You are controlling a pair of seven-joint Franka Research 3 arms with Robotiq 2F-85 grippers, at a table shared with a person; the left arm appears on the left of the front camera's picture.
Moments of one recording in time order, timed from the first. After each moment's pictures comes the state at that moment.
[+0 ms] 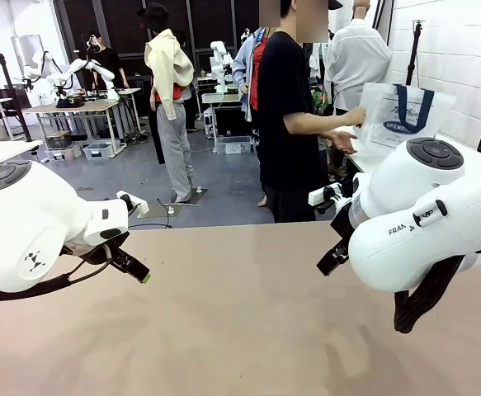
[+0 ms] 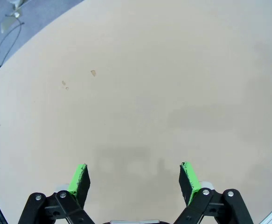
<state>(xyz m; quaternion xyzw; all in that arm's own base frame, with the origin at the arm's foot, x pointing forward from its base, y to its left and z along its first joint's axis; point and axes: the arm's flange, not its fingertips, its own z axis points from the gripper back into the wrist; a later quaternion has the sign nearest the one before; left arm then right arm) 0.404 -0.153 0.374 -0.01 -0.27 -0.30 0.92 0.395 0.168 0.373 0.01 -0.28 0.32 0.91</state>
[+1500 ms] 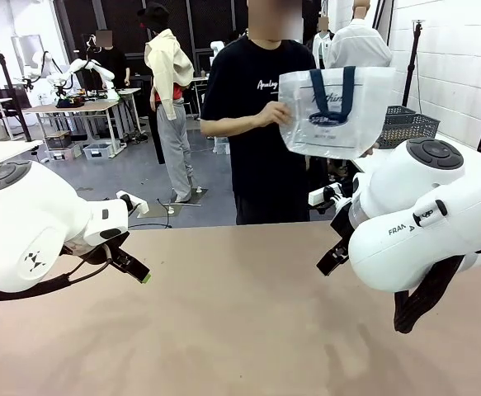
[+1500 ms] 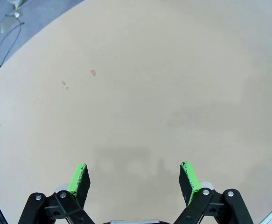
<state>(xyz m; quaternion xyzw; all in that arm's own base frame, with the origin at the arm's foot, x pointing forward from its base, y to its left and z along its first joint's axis) 0.404 -0.153 0.374 -0.01 -0.27 -0.30 0.92 0.395 0.168 0.373 0.01 -0.28 0.32 0.91</state>
